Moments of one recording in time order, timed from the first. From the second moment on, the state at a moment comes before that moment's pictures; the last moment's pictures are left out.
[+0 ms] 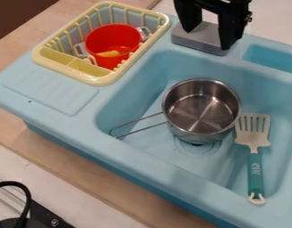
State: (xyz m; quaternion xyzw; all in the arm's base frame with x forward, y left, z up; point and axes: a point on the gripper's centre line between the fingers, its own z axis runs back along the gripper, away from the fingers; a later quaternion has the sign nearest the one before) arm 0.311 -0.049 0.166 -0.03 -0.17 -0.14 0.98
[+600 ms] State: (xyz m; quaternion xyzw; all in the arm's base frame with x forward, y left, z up) arm 0.279 -0.066 0.153 -0.01 -0.12 -0.07 0.99
